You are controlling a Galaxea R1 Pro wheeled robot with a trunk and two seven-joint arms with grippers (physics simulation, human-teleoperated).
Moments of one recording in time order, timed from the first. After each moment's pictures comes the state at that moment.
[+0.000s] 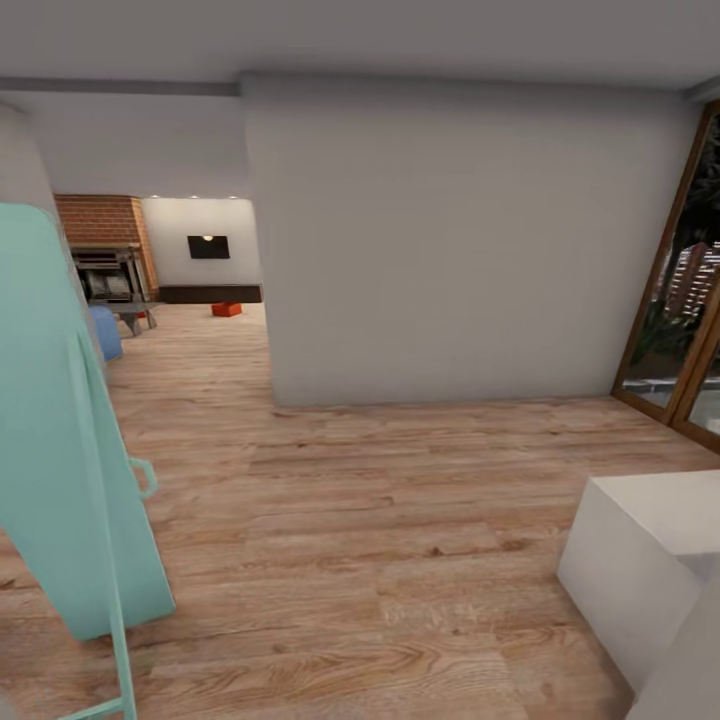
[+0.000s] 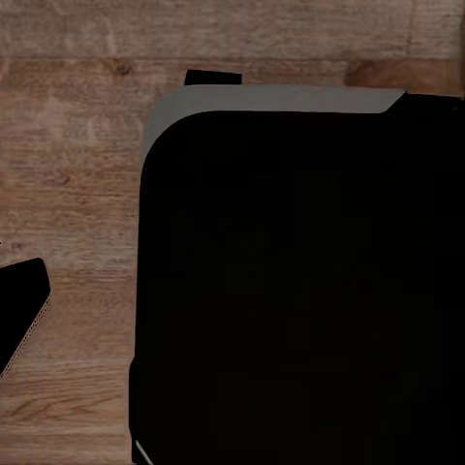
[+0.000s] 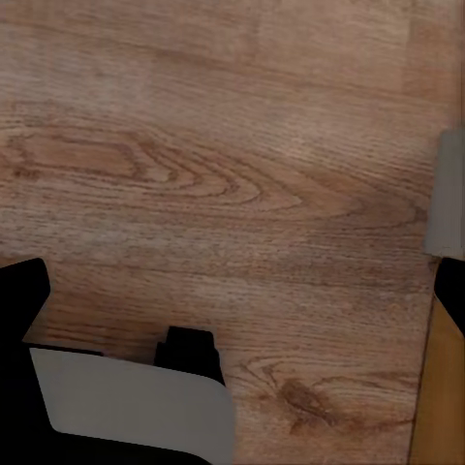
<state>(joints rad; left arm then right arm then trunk) -0.01 0.00 0.03 -0.07 0.06 -0.02 0.00 -0.29 0.04 1.30 -0.02 -1.05 -0.06 -0.15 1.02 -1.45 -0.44</state>
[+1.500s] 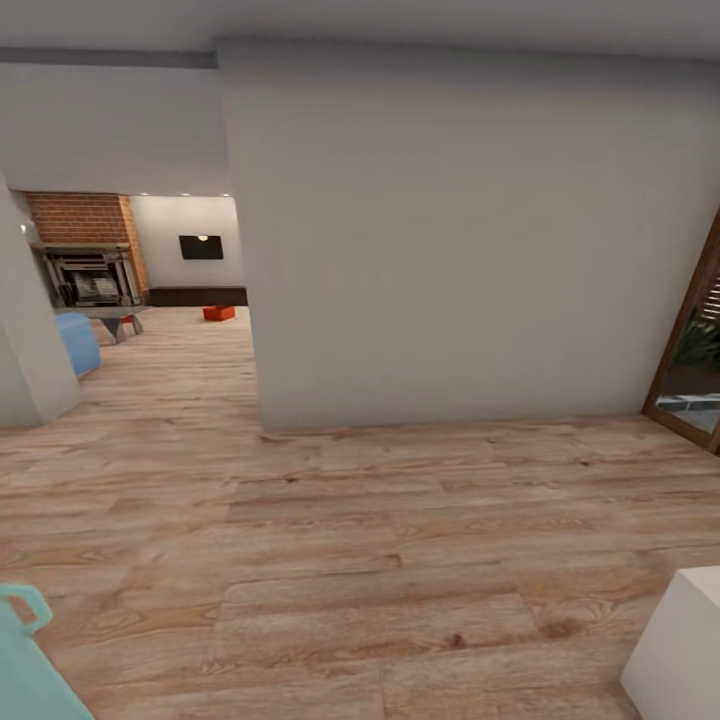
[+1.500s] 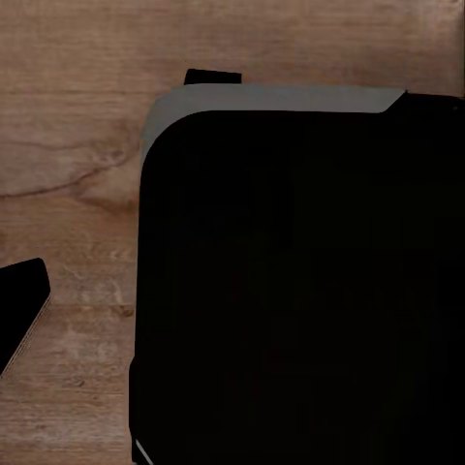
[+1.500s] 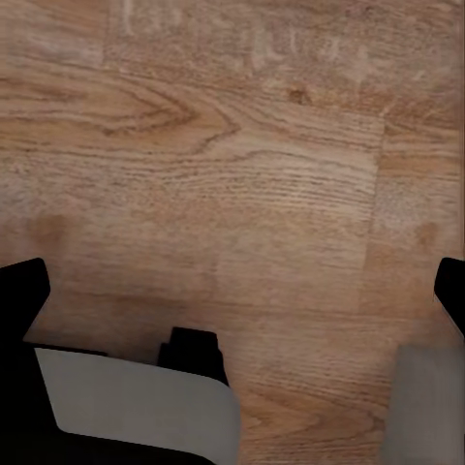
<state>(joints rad) -0.01 0.00 0.03 -0.07 0.06 -0.02 0.00 -0.29 0.04 1.30 -0.02 -1.05 -0.06 -0.15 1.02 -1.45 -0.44</state>
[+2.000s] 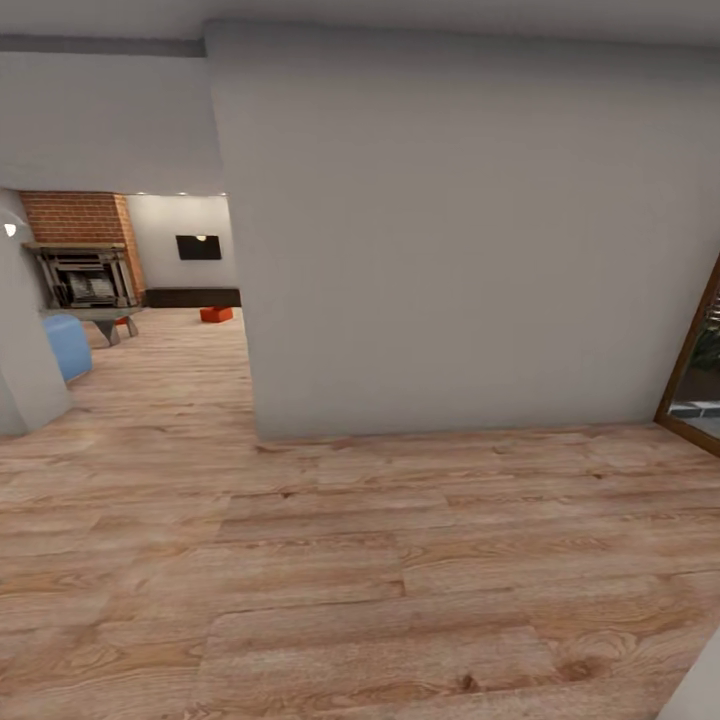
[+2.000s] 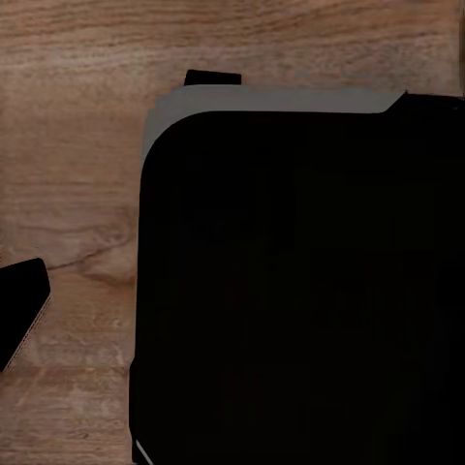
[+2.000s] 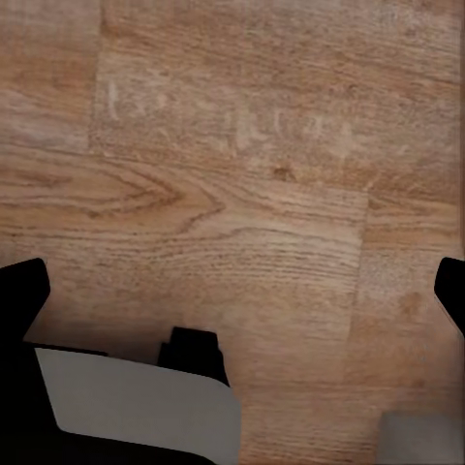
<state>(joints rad) -0.01 0.00 0.03 -0.07 0.06 -0.02 0.00 -0.29 0.04 1.30 -0.02 -1.05 -0.06 -0.15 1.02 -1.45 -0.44</state>
